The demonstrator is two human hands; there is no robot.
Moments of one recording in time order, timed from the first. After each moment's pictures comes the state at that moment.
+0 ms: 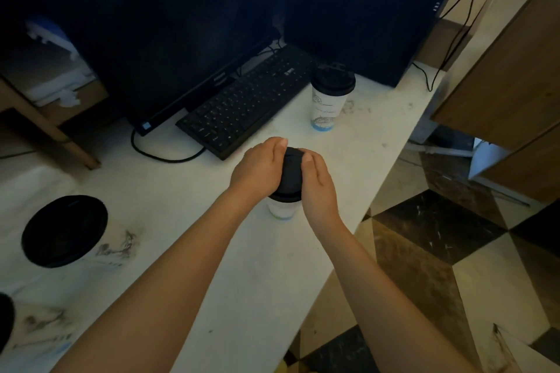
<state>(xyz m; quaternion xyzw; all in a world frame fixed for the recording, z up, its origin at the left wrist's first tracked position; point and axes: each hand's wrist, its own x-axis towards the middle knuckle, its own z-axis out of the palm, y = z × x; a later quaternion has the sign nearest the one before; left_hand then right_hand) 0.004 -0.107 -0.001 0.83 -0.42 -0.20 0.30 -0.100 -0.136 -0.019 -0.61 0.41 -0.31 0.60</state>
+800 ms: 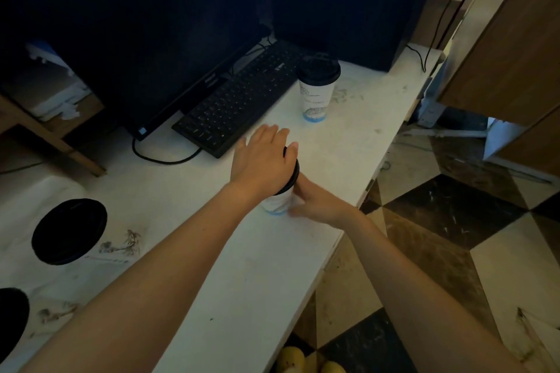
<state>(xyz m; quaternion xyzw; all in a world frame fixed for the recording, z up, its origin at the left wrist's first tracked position) -0.022 -0.115 0.008 0.84 -0.54 -0.05 0.07 -0.140 -0.173 -0.067 -0.74 0.23 -0.01 0.64</state>
